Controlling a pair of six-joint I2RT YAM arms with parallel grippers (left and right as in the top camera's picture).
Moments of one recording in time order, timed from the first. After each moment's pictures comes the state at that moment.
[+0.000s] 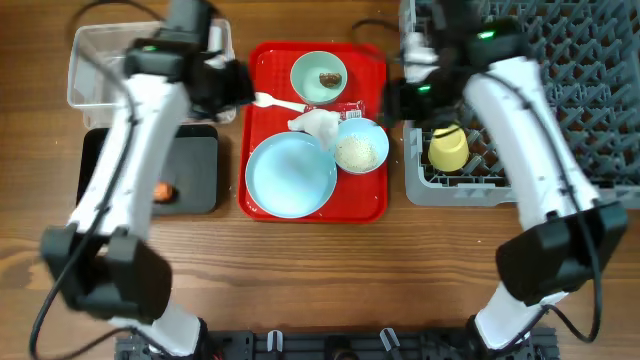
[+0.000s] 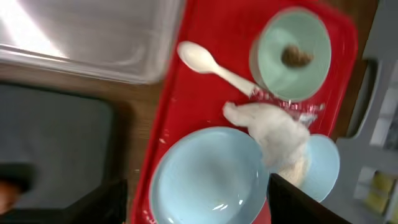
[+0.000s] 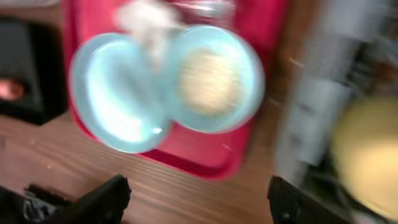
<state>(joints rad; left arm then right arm) -0.13 1.78 1.71 -1.09 0.15 -0.41 0.32 1.88 1.86 -1.34 -0.30 0.19</state>
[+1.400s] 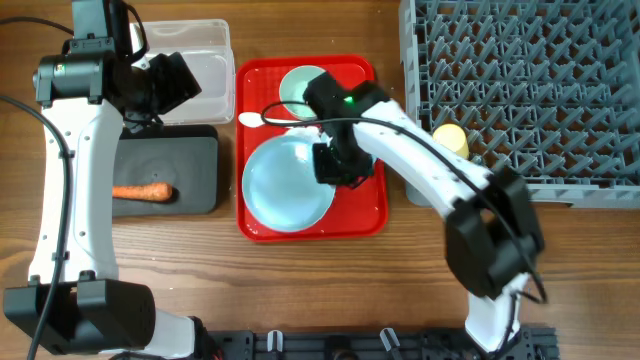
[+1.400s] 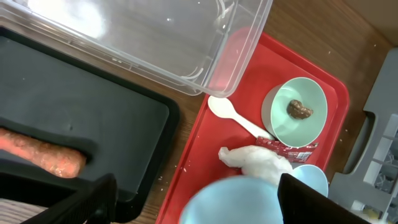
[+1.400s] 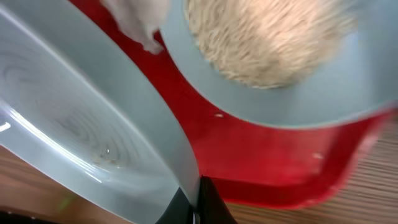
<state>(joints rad) 0.07 1.66 1.71 -1.16 0.13 -0.45 0.63 2.00 1.65 -1.19 -0.17 0.52</state>
